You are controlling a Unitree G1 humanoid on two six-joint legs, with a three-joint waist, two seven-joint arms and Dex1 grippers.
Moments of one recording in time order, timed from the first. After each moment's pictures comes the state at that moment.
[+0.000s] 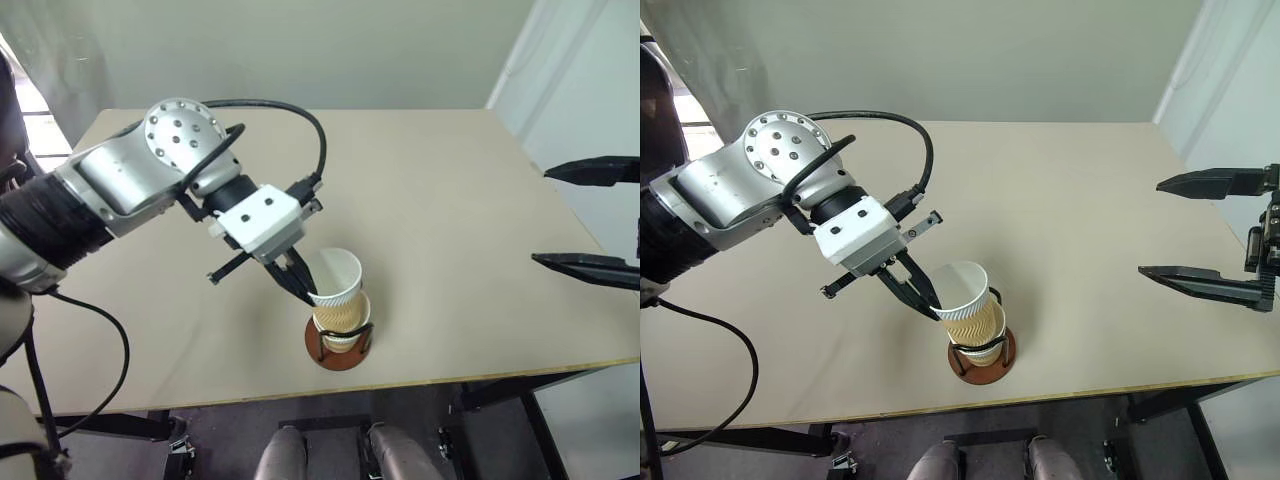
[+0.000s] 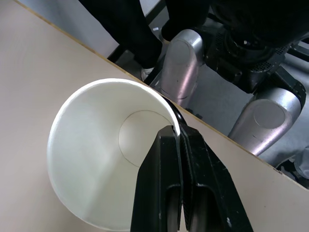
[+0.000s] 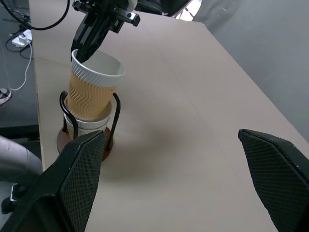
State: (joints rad) left arm -1.55 1.15 -1.23 0.07 -0.88 -0.22 -1.58; right arm -0.30 -1.22 -0.65 -0.46 0.87 0.69 1.25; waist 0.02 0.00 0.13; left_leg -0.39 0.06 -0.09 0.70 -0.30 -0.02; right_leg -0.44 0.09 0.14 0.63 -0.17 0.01
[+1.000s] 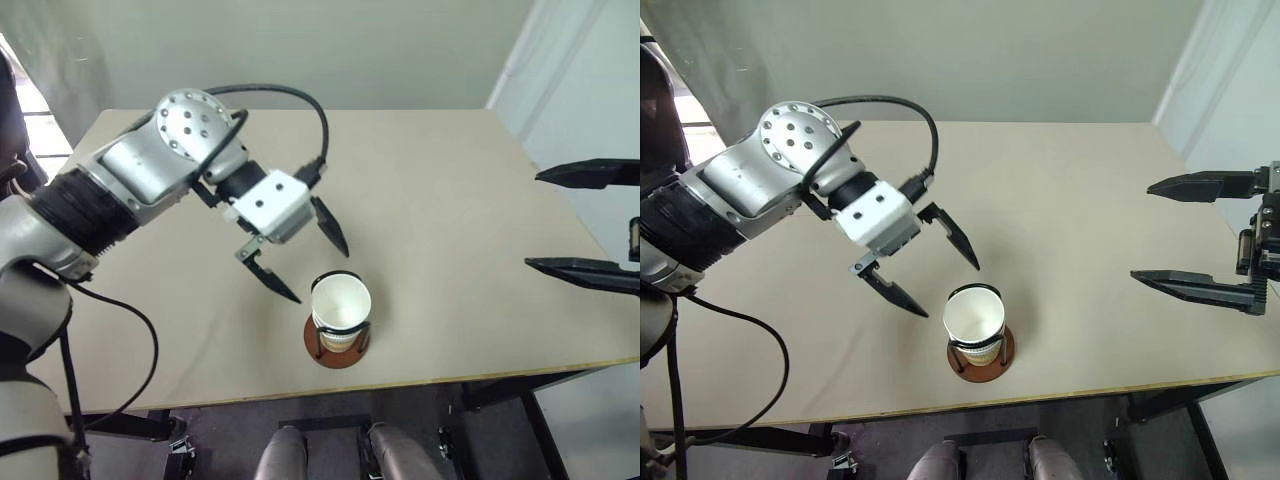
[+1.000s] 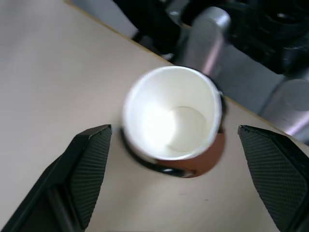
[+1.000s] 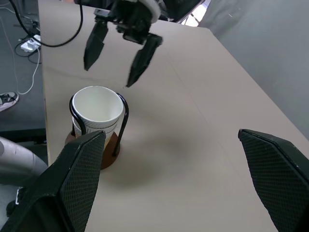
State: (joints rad) left arm -1.49 1.03 -1.06 0.26 -0.79 -0.25 -1.58; right arm -0.31 -1.22 -0.61 -0.47 0.91 0.68 1.23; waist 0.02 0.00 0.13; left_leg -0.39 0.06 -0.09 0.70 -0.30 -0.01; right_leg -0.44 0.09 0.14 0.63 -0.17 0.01
